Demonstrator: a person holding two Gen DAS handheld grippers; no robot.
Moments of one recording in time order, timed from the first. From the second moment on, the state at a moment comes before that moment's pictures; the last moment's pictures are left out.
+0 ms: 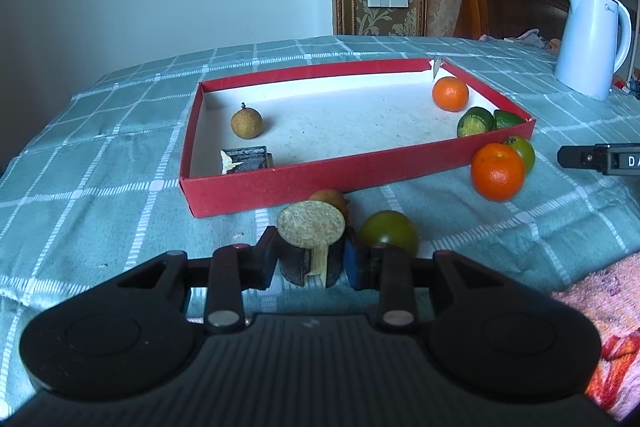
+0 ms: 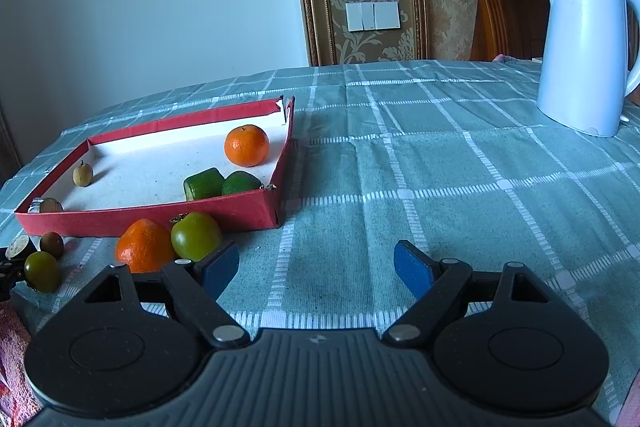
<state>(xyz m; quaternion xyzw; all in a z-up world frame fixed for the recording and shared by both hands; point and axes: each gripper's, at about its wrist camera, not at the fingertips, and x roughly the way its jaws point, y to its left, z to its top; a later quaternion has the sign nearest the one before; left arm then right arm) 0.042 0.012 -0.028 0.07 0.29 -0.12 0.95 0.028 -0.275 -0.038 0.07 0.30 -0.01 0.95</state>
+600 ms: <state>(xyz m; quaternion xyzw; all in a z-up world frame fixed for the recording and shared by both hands) 0.047 0.011 0.016 0.07 0.23 -0.13 0.96 0.028 -0.276 -0.038 0.08 0.29 -0.01 0.95</state>
